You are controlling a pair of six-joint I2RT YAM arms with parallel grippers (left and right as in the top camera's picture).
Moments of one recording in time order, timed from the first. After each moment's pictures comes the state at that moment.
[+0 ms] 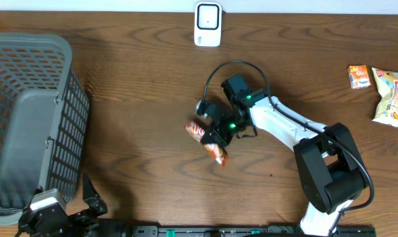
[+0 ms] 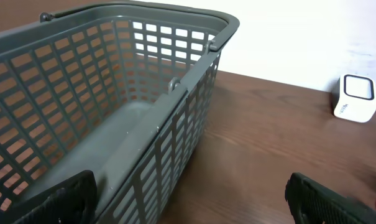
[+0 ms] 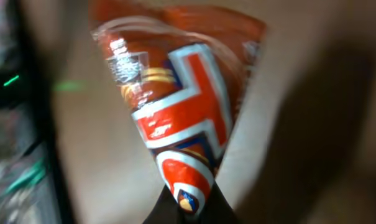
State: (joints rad) left arm -0.07 0.00 0.81 -1.09 -0.37 -0.14; right arm 0.50 1.92 1.20 -0.66 -0.70 -0.35
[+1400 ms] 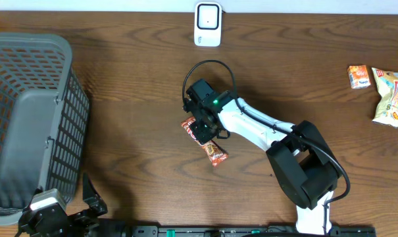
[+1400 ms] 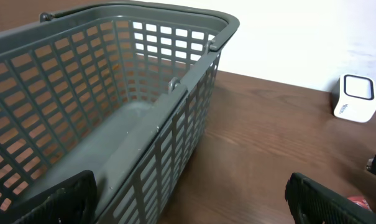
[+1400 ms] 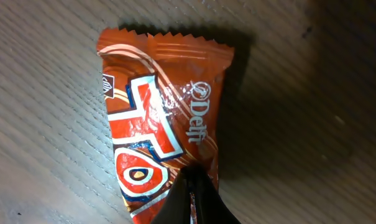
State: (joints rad) left arm -0.07 0.00 0.81 -1.09 -0.37 -0.14; right arm 0.69 2.04 1.37 -0.71 -0.14 0.06
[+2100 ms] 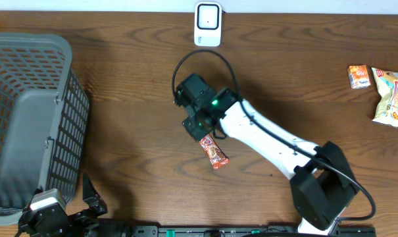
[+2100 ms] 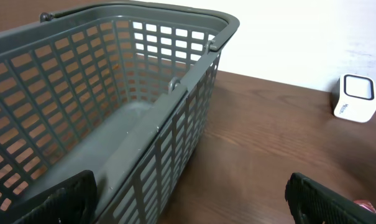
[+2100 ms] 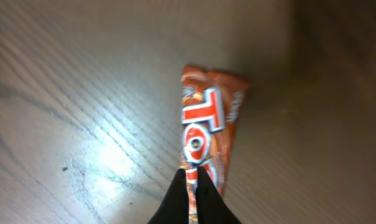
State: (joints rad) left arm -0.07 0.00 0.81 -1.09 -0.37 -0.14; right arm 0.77 1.89 1.45 -0.83 -0.03 0.06
